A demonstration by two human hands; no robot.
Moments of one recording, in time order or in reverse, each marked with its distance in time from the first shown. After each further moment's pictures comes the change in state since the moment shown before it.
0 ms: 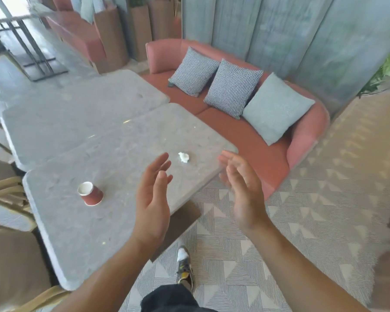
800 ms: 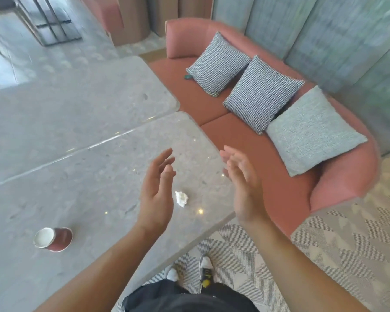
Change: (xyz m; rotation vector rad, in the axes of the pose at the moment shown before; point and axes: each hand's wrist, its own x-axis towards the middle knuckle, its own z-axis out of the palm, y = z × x) left_hand 0.272 -0.108 0.082 0.113 0.149 -0.110; right_hand 0.316 0.070 -0.001 -0.097 -0.102 0.117
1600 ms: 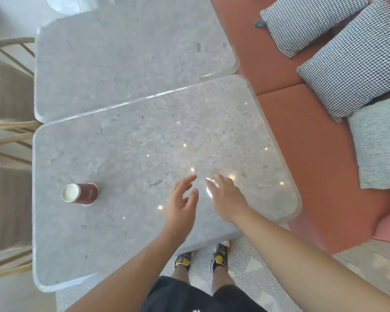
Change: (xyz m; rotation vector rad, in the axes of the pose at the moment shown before) left_hand -0.008 -0.137 -0.001 0.261 0.174 -0.499; right_hand 0.072 0.228 0.073 -1.245 -1.031 -0.071
